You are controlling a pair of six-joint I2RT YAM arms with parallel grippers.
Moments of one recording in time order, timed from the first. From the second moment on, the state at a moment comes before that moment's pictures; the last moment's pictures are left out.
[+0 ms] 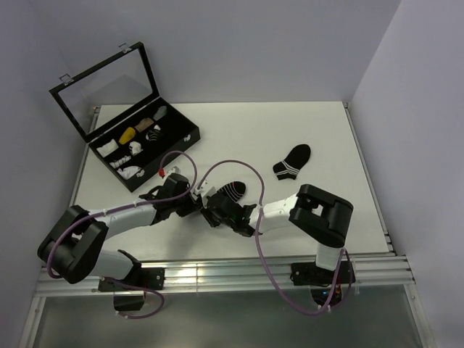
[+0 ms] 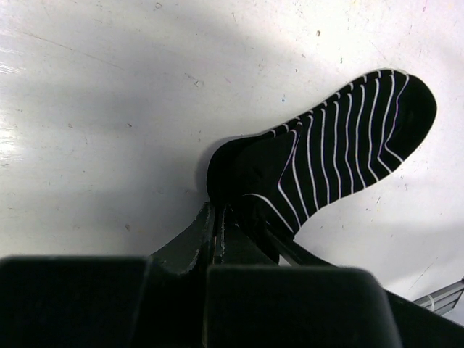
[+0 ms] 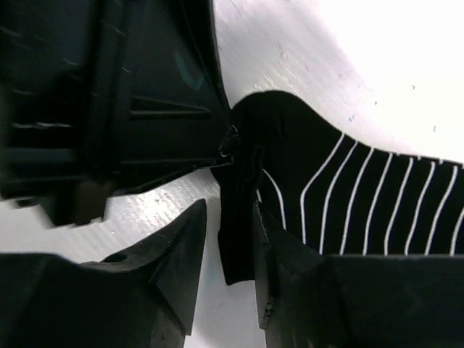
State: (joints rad) left arm -0.62 1.37 0.54 -0.04 -0.04 -1.03; right arm 1.11 1.78 0.79 0.38 0.21 0.17
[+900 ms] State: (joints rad) left arm -0.62 1.08 0.35 0.07 -0.08 -1.09; right arm 0.77 1.79 0.70 0.52 -0.41 0.52
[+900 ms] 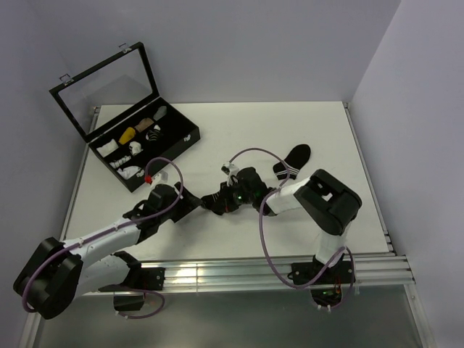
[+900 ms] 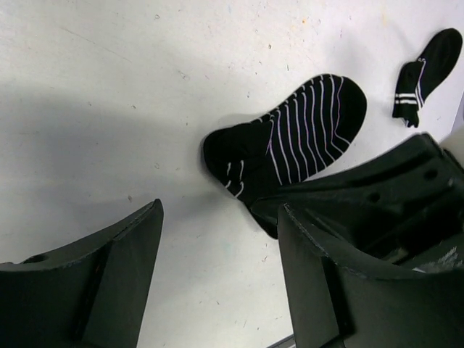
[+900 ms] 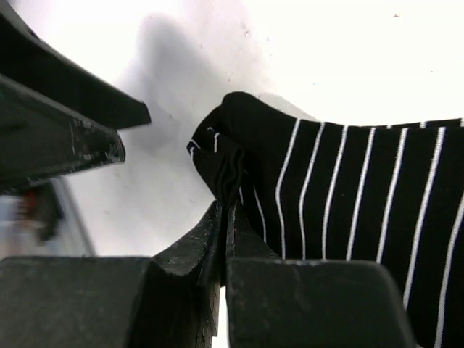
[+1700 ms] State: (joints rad) left arm -0.62 1.35 0.39 0.27 0.01 -1.06; right arm 0.63 1.99 0.73 0.70 -0.74 0.84
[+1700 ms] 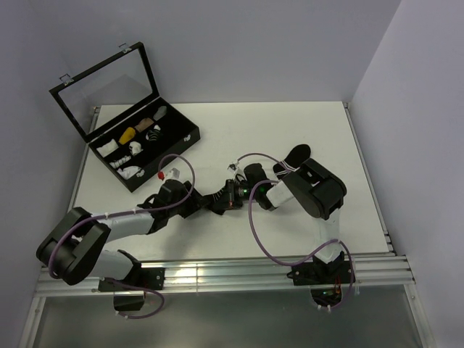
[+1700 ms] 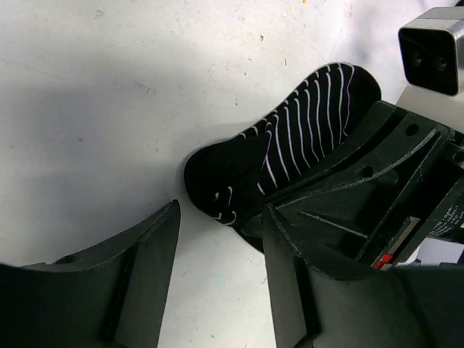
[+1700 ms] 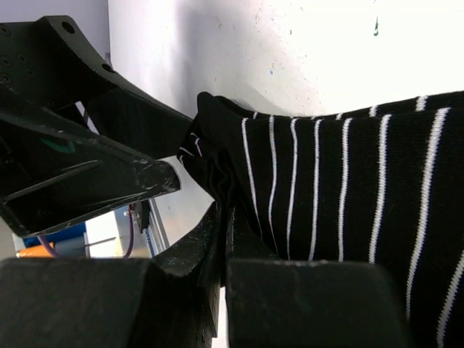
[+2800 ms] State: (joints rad) left arm -0.62 1.44 0.52 0.10 -0.01 -1.03; right arm 0.62 1.87 0.70 0.52 -0.68 0.66
